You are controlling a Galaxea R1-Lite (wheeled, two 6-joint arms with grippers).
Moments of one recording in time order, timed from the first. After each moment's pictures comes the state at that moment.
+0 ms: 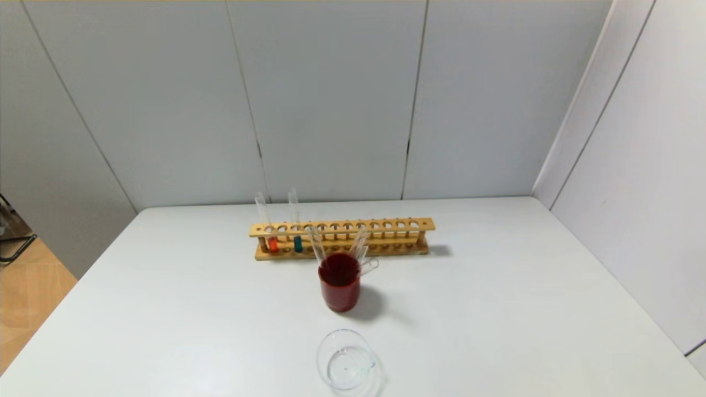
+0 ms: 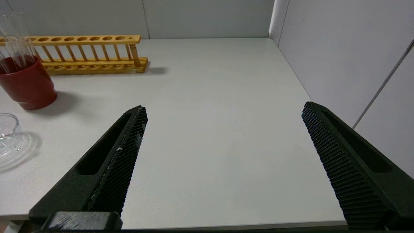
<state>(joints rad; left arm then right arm) 0.00 0.00 0.00 0.00 0.00 -0.01 0.00 0.00 0.00 -0.01 0.00 0.01</state>
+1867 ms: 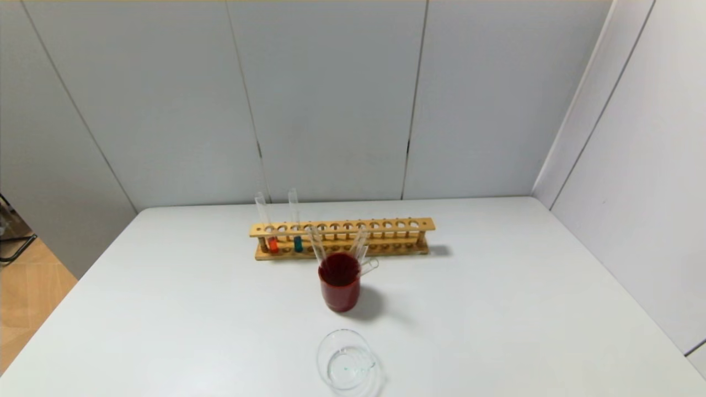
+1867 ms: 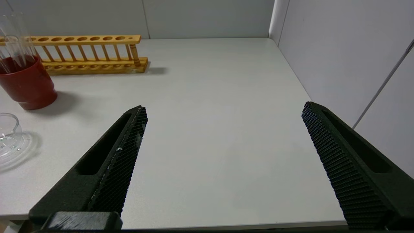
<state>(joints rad) 0.00 0.21 -0.52 0.25 -0.19 -0.01 0.00 0.00 0.00 -0.01 0.00 0.01</state>
